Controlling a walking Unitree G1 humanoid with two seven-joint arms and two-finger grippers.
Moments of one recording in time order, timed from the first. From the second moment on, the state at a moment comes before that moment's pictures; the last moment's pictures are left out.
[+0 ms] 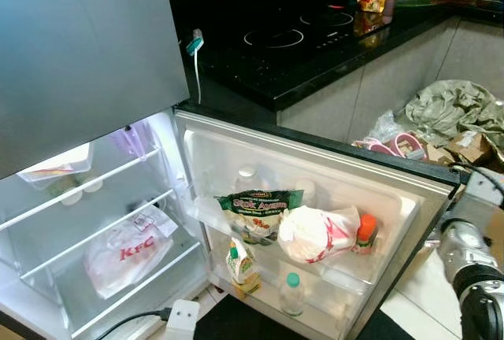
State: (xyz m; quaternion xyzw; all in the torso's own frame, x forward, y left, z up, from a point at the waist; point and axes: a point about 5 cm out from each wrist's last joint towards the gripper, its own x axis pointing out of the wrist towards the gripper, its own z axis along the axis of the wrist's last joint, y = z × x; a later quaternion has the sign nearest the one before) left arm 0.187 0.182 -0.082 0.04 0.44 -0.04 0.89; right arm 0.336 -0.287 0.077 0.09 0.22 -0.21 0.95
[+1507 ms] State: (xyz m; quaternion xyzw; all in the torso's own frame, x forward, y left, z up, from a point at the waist) left arm 0.199 0.130 -0.079 0.04 0.44 -0.07 0.89; right arm 0.150 -0.250 -0.087 0.10 0.48 -0.22 0.84
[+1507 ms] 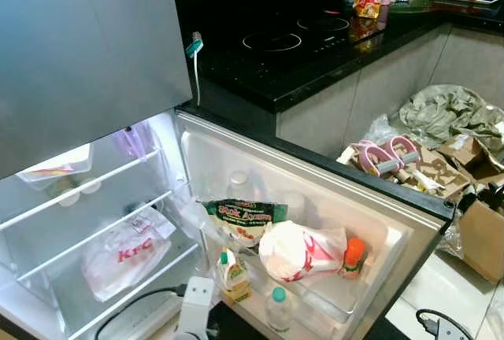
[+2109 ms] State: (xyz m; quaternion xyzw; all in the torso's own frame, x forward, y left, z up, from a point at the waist) left arm 0.192 0.117 -0.082 0.04 0.45 -0.07 0.89; right arm 0.157 -0.258 -0.081 0.09 0.48 -0.22 0.85
